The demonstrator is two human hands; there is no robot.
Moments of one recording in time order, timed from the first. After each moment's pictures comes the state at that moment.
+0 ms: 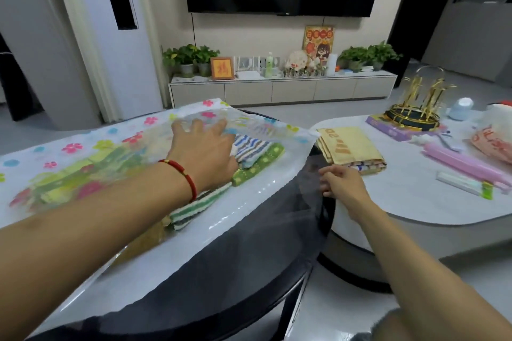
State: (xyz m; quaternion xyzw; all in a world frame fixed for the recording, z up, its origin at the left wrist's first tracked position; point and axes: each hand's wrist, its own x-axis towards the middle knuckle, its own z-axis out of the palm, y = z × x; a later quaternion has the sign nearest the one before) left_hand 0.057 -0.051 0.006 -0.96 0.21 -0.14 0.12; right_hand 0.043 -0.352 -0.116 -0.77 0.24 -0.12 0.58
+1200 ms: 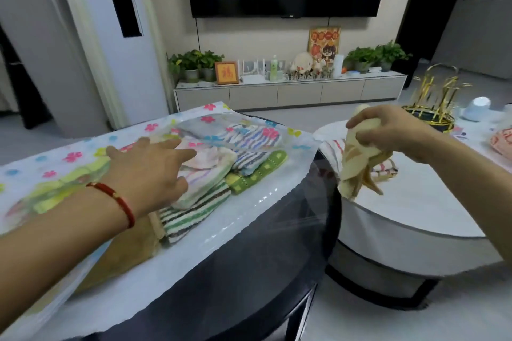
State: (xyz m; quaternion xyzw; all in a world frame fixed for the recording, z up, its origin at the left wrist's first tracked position) left_hand 0.052 0.002 0.005 -0.98 0.14 -0.06 0.13; right_hand 0.052 -0.419 0.013 -0.92 0.10 -0.09 0.36
